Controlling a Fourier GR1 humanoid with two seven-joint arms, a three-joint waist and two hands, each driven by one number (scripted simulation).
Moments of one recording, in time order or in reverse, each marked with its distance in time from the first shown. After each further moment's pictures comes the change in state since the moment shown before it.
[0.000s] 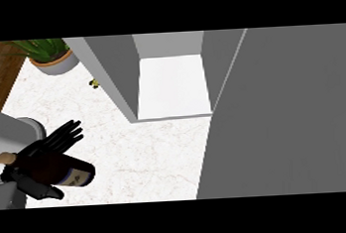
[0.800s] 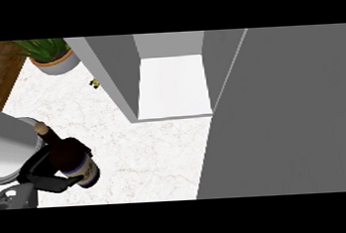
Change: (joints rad) left arm -0.017 0.004 -0.121 0.131 -0.020 0.110 -0.180; right arm 0.001 -0.050 -0.005 0.002 -0.009 -0.020 -0.028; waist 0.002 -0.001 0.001
